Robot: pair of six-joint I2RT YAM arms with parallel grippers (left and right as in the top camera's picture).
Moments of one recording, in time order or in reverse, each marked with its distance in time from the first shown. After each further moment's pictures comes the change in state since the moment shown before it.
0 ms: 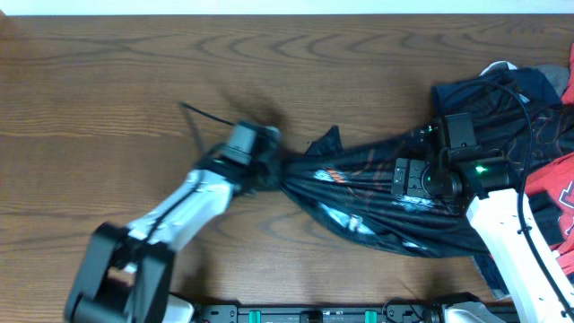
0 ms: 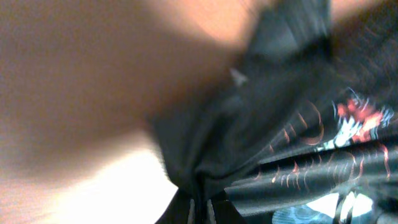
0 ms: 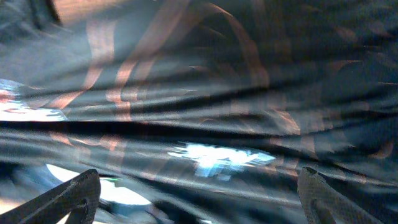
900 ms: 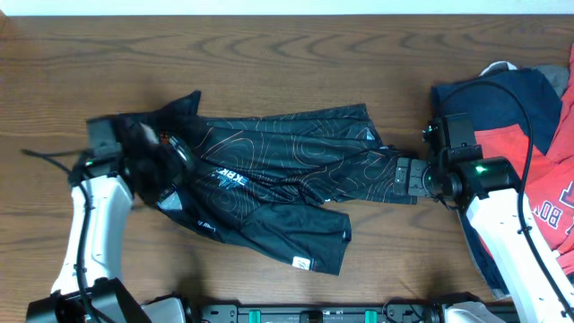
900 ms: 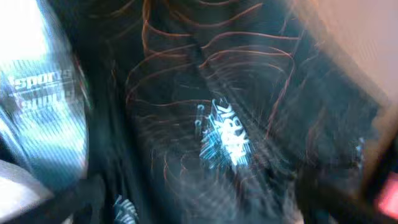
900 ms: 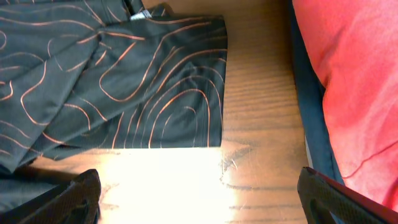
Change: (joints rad) left arm 0.626 -0.180 0.074 -0.531 0.178 -0.053; right arm 0.000 0.000 0.000 0.006 0.024 0.000
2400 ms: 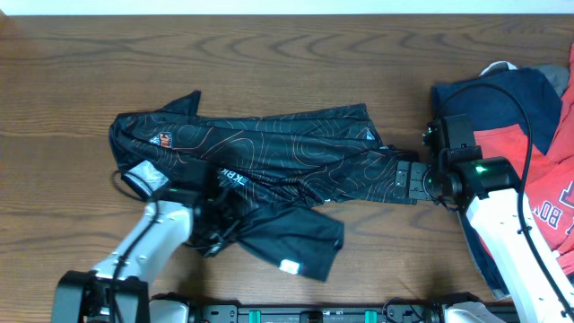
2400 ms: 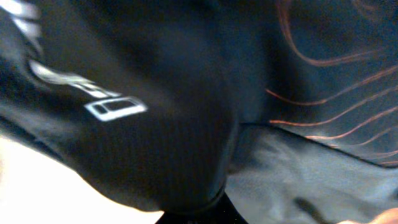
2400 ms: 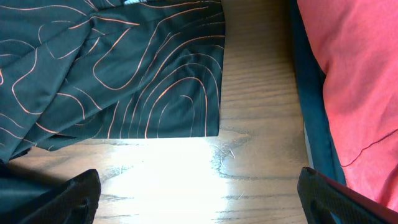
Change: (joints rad) left arm -0.383 -0.004 -0.316 0.103 -0.094 -0.487; right arm 0.000 0.000 0.000 -0.035 -0.002 0.003
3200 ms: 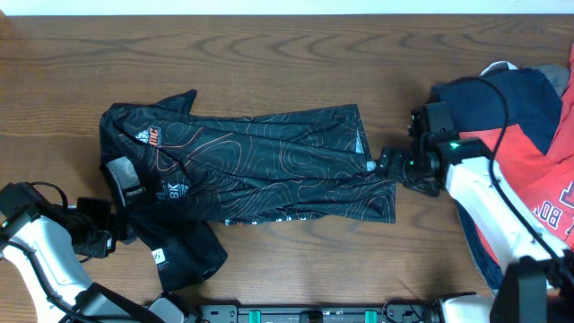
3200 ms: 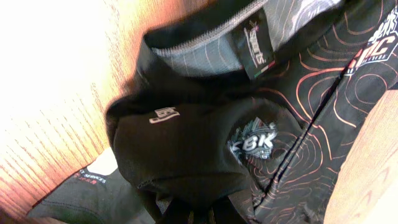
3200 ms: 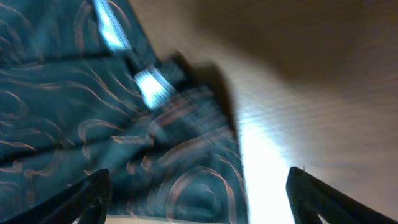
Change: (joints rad) left arm 0.982 -0.057 0.280 -0.248 0.045 0.334; right arm 0.000 0.253 0.000 0.225 -0.221 0.211
